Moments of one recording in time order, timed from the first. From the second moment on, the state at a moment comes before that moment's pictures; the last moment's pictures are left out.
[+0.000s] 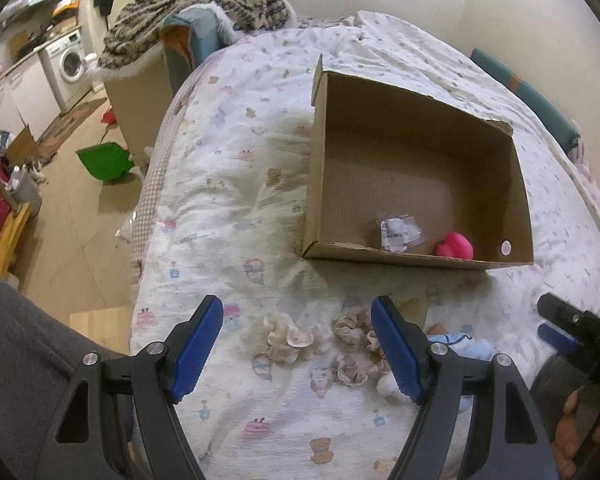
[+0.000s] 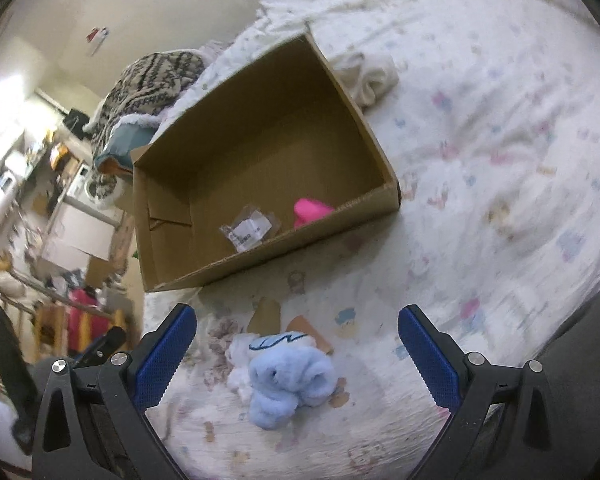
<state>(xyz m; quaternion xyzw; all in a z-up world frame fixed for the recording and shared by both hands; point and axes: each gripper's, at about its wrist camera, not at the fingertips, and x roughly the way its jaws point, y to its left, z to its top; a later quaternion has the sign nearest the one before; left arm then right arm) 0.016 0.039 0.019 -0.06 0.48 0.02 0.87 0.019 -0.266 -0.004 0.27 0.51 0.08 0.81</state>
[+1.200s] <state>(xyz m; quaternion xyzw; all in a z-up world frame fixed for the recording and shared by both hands) 0.029 0.085 0.000 -0.16 0.52 0.06 0.84 0.027 -0.236 -0.002 0.23 0.54 0.16 0.79</state>
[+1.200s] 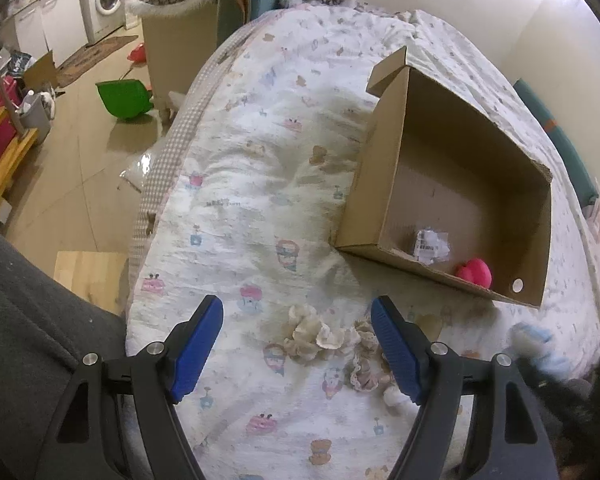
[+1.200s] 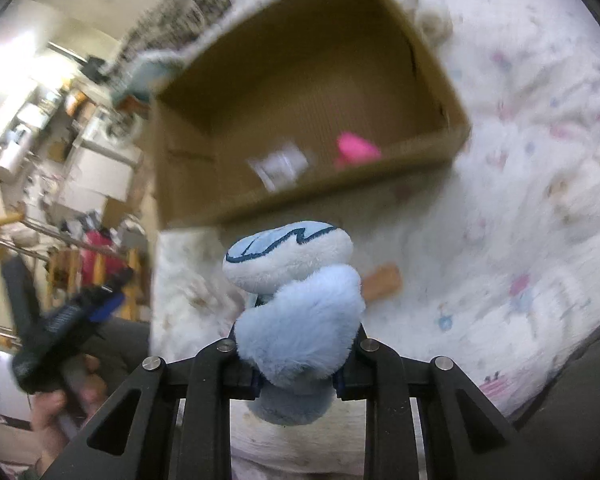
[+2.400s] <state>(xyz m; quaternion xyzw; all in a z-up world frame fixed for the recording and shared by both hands) 0.054 0.068 -0.059 -0.13 0.59 0.05 0.79 0.038 -0.255 -0.017 0.32 0.52 0.15 0.78</state>
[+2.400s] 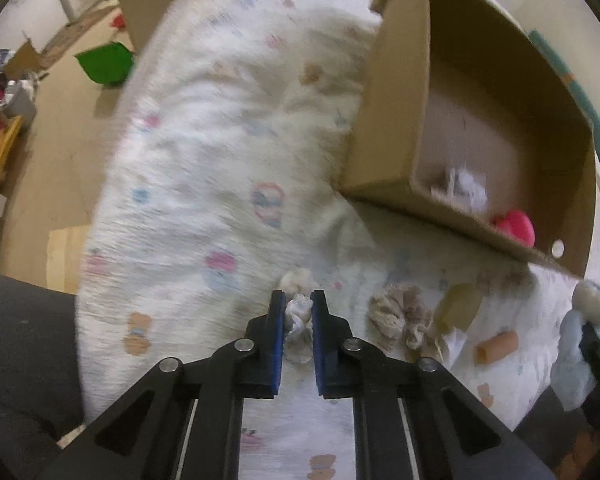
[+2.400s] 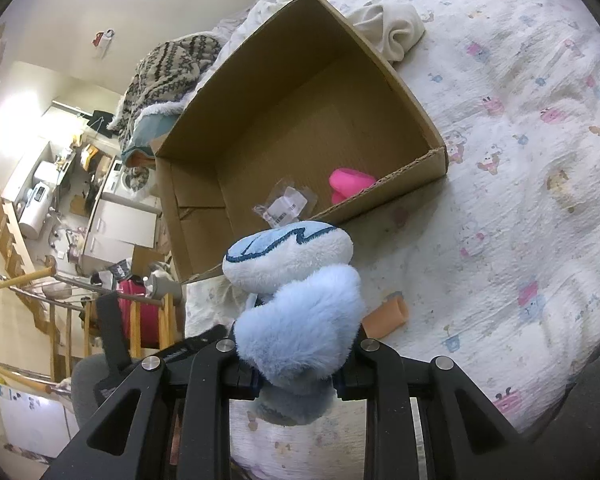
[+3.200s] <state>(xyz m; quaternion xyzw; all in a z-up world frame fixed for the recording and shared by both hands) 0.036 0.060 0.001 -0.10 0.52 0.04 0.85 0.033 -0.246 0.001 0.27 0.50 0.16 0.80</state>
